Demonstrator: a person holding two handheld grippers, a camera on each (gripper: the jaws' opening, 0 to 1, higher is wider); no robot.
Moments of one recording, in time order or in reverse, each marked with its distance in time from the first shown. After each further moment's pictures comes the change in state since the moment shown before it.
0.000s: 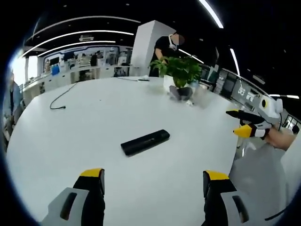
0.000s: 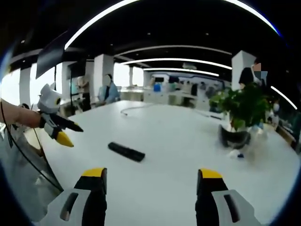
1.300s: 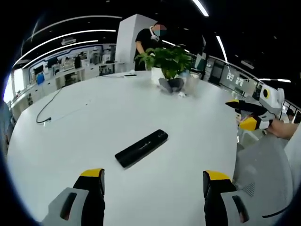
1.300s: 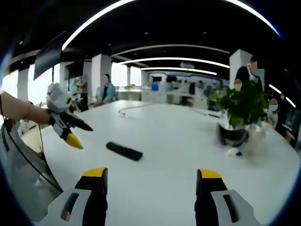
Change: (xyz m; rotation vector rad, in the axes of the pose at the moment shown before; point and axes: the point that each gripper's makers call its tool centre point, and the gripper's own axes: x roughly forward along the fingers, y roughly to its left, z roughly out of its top) left arm 0.036 0.007 0.011 0.110 0.074 -0.082; right arm -0.001 -0.005 -0.002 0.014 0.008 -0.016
